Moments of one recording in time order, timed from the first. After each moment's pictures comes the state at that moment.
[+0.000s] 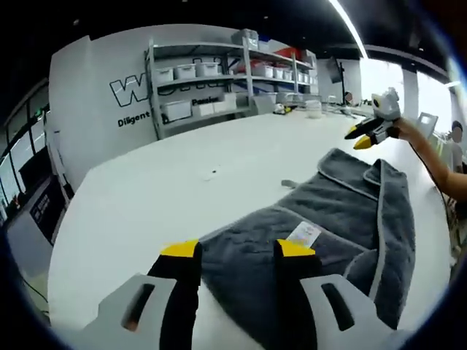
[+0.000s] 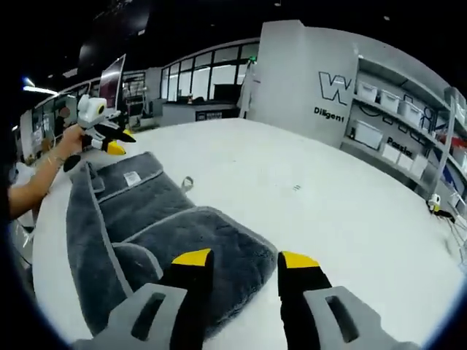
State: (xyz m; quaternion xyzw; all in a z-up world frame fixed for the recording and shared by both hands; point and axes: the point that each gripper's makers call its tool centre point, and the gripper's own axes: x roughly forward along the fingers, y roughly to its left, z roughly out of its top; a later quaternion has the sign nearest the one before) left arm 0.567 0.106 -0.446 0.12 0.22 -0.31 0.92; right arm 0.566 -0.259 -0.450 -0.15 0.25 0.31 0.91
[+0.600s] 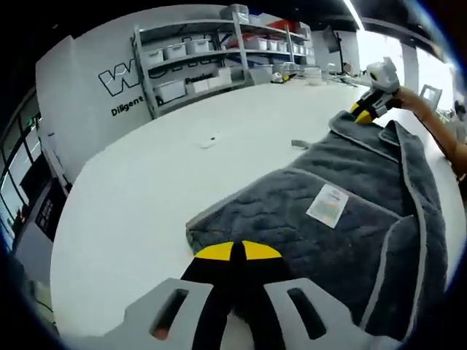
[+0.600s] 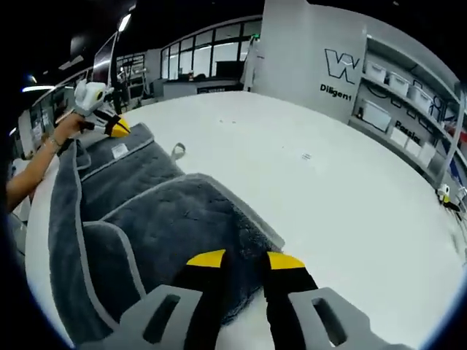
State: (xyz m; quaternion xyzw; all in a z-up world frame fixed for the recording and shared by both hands) left arm 0.581 0.110 -0.492 0.19 0.27 -0.30 0.90; right arm 0.574 -0.257 -0.495 -0.16 0.31 0.31 0.88
